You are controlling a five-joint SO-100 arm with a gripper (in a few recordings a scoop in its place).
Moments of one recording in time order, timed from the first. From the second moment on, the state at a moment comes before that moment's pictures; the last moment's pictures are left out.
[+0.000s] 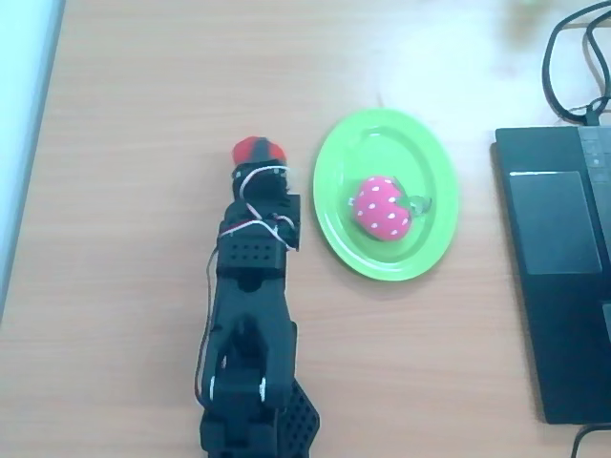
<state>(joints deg) 5.7 142.6 148.8 33.8 -5.9</state>
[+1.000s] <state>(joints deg) 27.9 106.3 138.6 0.2 6.2</state>
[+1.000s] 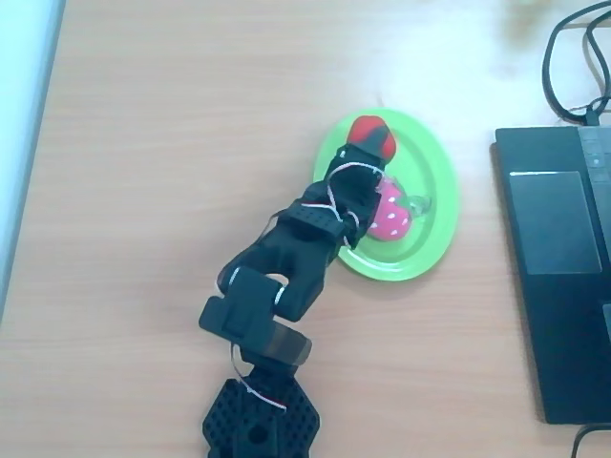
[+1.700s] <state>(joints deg) 27.8 99.0 133.1 0.4 7.4</state>
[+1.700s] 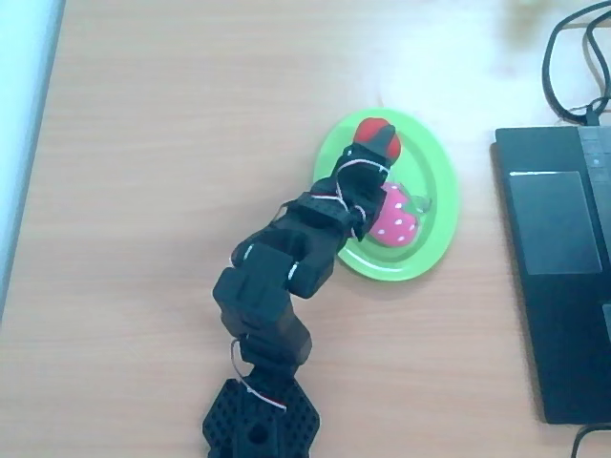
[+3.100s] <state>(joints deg) 26.7 112.1 128.9 23.8 4.0</state>
